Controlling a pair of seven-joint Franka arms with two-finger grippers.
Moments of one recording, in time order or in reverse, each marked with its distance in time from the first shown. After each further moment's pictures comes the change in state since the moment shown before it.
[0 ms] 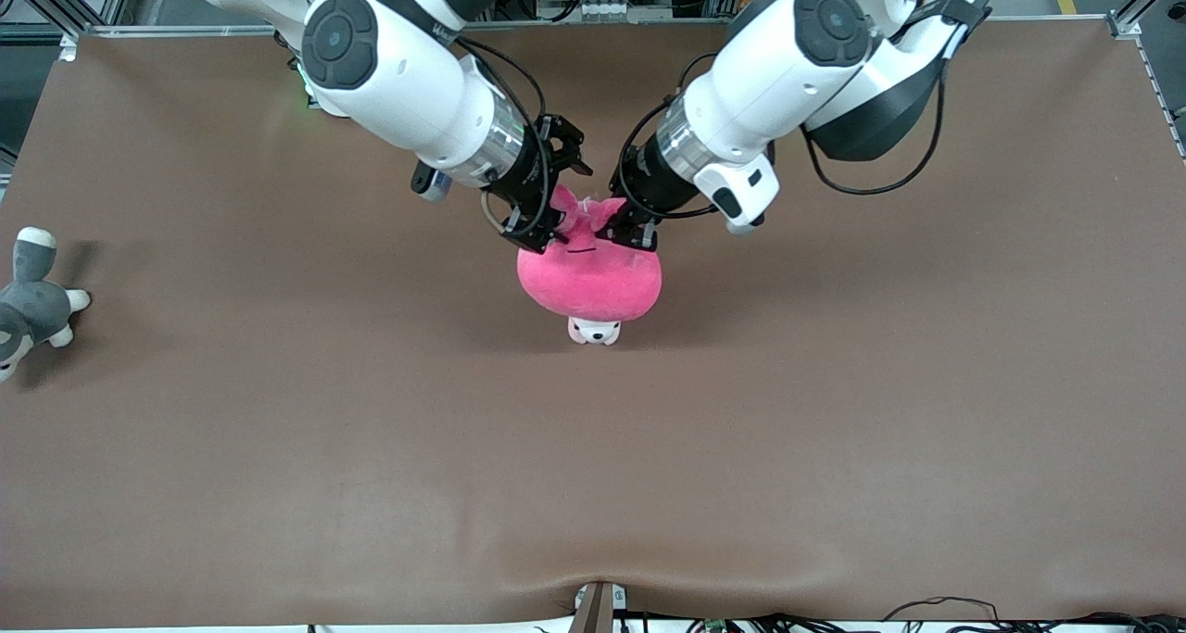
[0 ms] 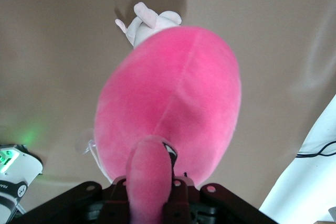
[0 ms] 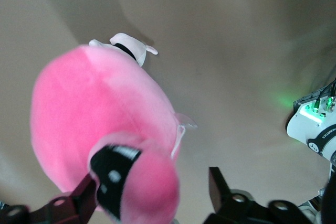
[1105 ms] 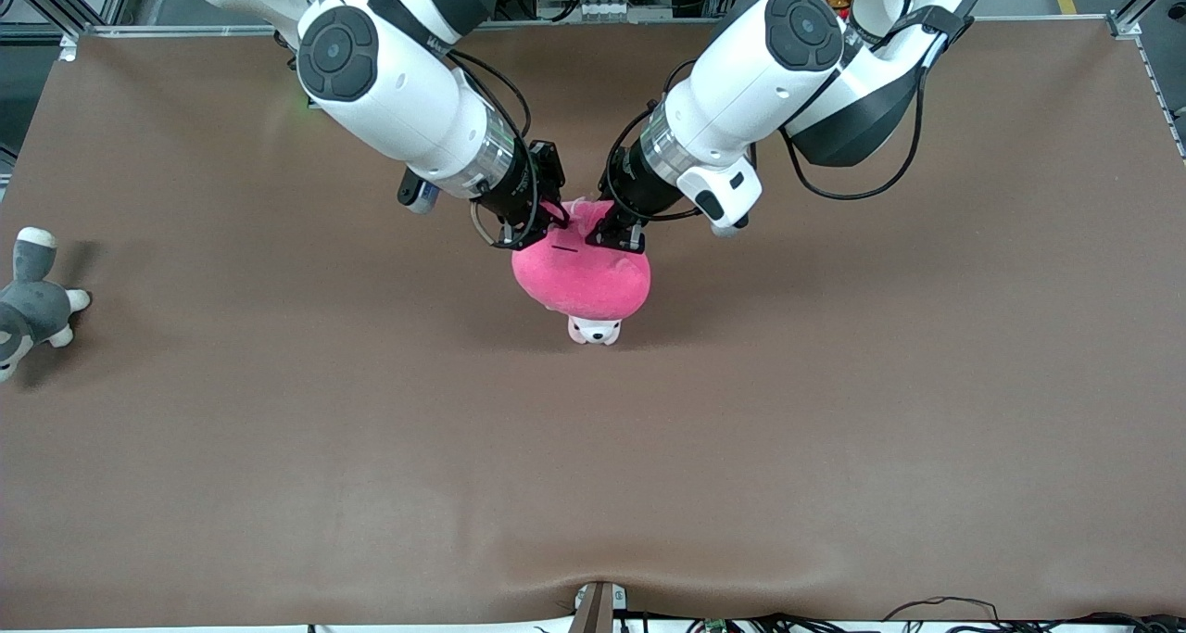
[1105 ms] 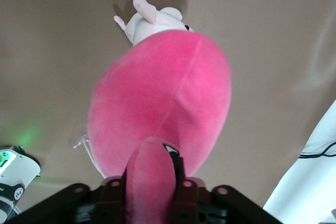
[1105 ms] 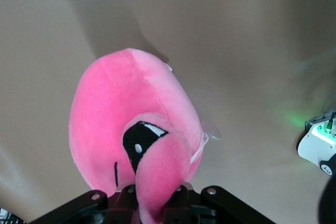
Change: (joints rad) left arm -0.016 0.016 0.005 0.009 0.022 0.012 -0.015; right arm -0.011 0.005 -0.020 -0.003 -0.047 -0.038 -0.047
